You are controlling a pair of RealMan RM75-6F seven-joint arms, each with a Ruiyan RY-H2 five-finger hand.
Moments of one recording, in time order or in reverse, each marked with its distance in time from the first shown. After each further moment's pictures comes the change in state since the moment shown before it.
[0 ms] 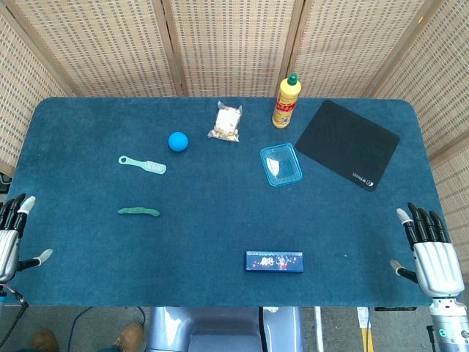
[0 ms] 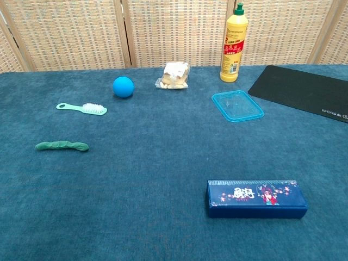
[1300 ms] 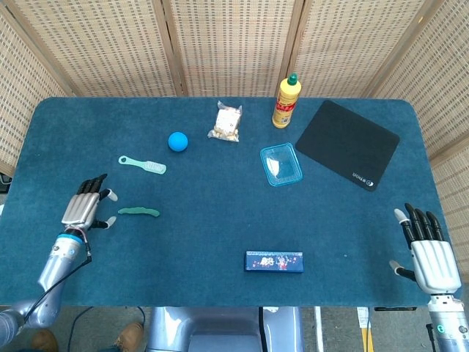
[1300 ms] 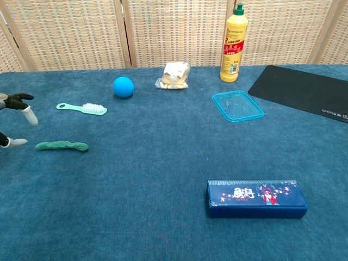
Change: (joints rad) left arm -0.377 -0.320 -0.125 0.316 -0.285 -0.538 0.014; right arm 0.020 -0.009 0.000 0.027 0.034 -0.065 0.015
